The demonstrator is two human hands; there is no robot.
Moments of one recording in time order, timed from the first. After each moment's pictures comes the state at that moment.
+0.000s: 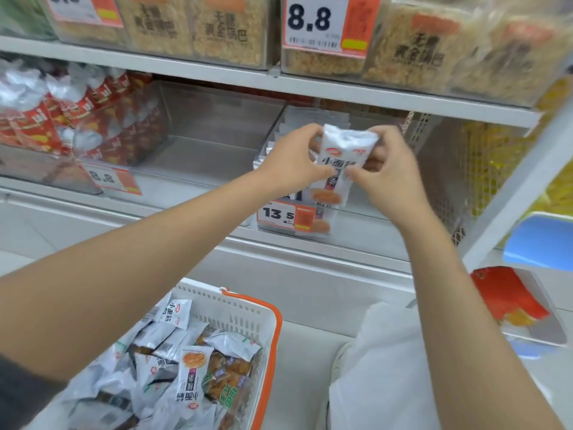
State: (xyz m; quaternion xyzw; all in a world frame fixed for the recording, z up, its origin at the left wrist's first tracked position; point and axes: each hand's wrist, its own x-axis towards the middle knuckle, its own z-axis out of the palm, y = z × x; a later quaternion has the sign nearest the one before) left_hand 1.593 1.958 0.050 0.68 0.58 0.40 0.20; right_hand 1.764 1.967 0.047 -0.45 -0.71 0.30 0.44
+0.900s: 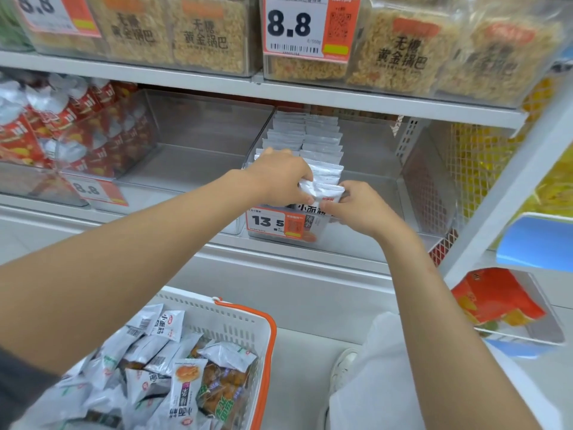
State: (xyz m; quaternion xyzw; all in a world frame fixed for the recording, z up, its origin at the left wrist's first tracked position) left_hand 1.586 1.976 0.048 0.80 0.60 0.04 0.01; right_hand 1.762 1.987 0.013 -0.52 -0.74 0.36 0.23
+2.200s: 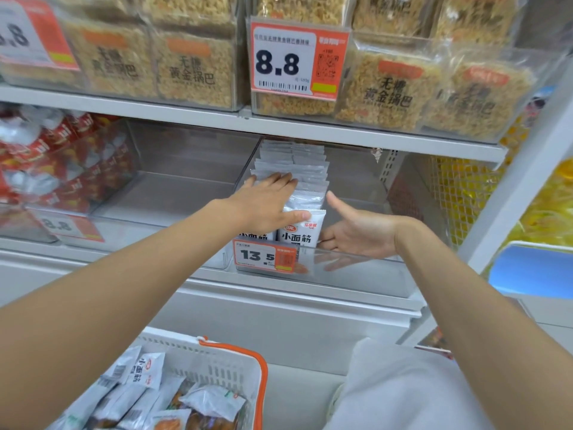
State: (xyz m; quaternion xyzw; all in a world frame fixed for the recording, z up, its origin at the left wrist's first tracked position) left_hand 1.566 2.000 0.035 0.80 0.61 -0.02 0.01; right_hand 1.782 2.042 0.020 -0.36 -0.60 0.71 -0.10
